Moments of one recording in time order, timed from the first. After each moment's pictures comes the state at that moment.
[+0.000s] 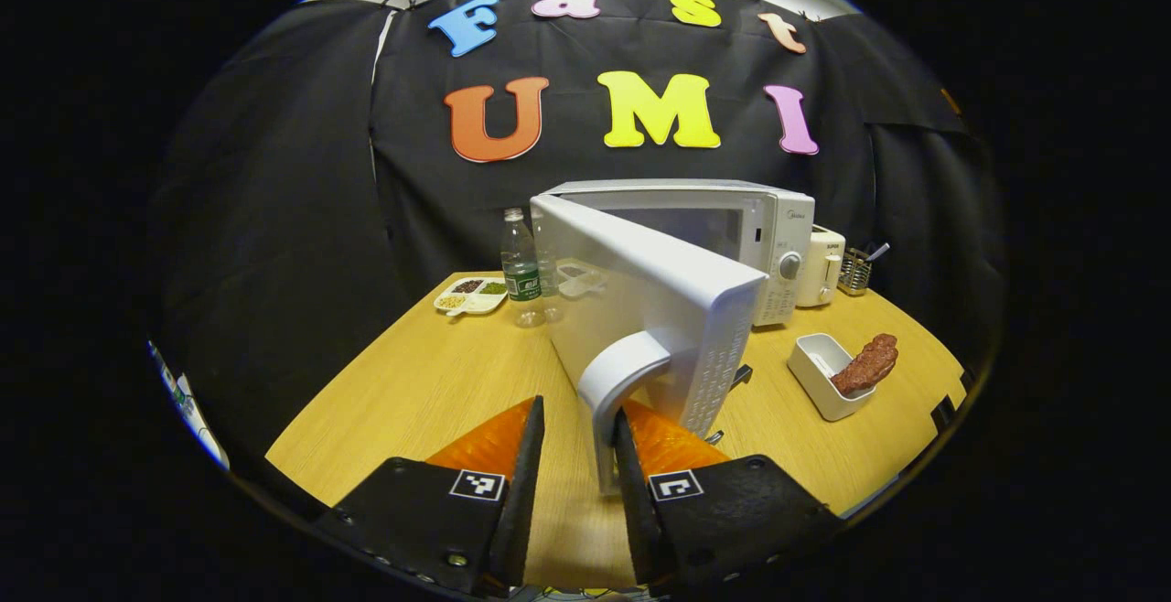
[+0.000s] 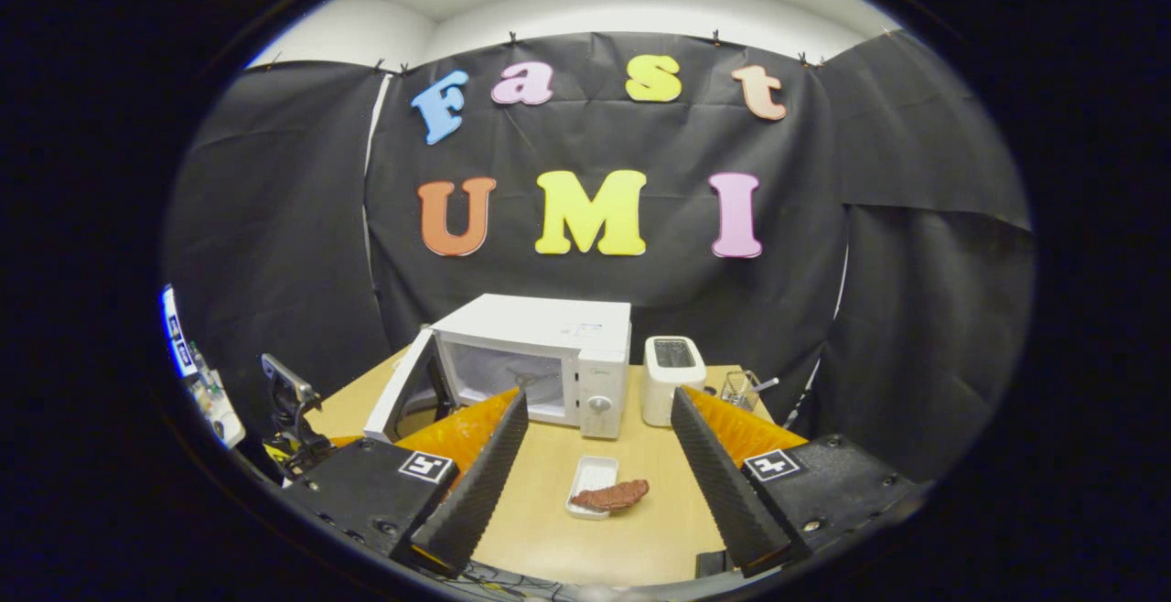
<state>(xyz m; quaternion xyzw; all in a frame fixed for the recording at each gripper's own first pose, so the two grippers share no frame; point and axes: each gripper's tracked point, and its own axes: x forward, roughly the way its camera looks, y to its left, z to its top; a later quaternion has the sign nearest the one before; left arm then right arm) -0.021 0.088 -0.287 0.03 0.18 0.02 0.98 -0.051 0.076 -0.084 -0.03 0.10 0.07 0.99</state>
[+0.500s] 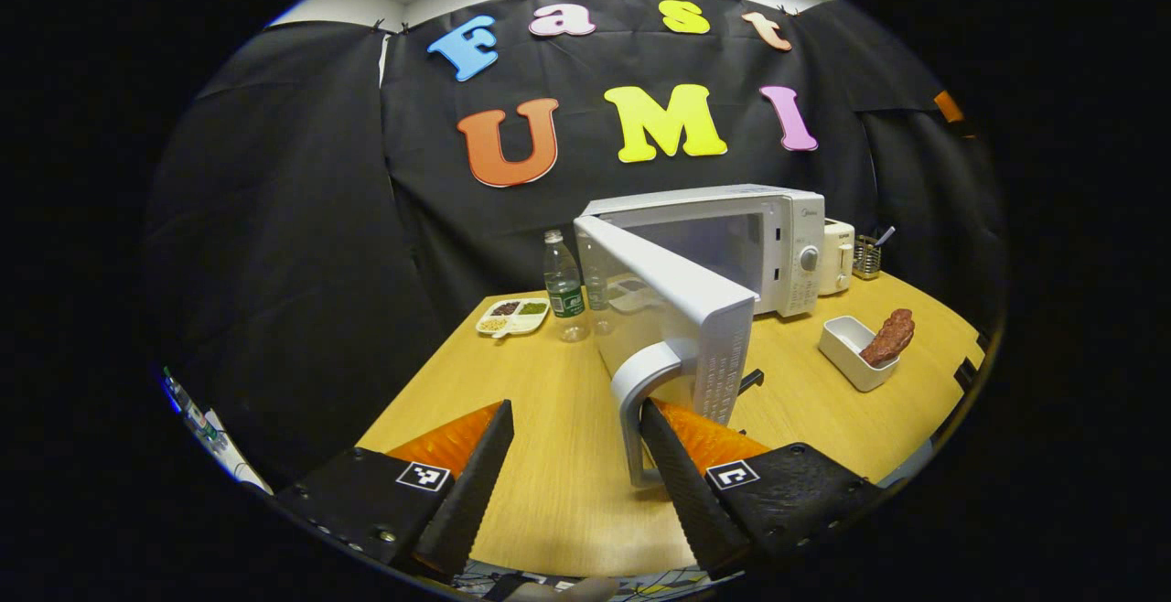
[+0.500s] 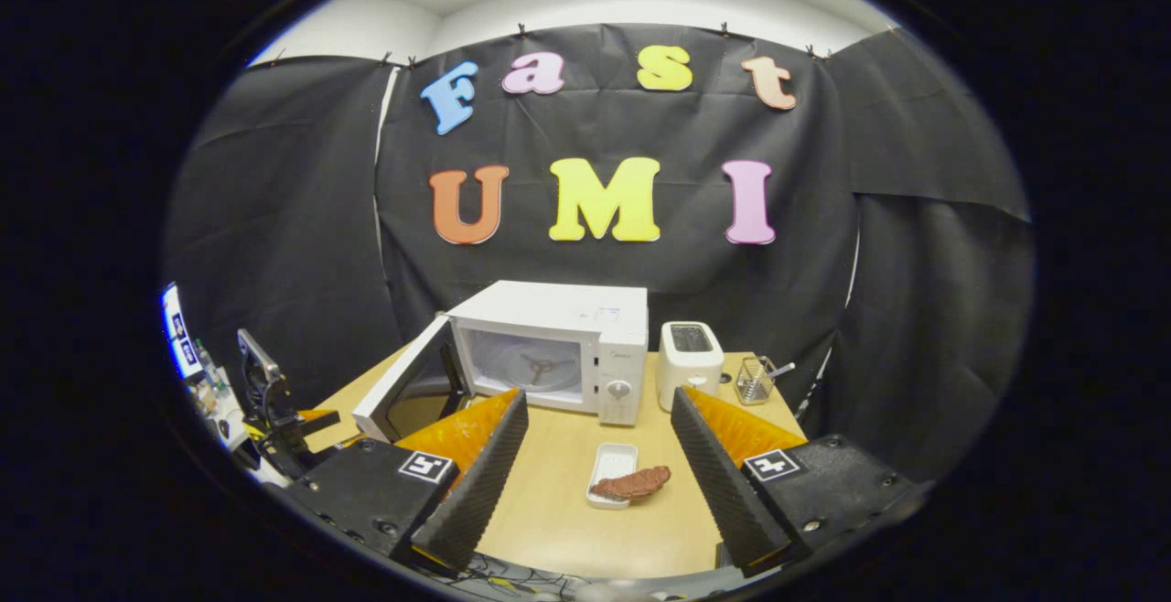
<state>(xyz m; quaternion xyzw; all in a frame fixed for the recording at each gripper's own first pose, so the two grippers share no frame) -0.047 0.154 -0.264 0.08 0.15 0.04 0.98 -0.058 0.096 -0.105 -0.03 0.12 0.08 0.99</state>
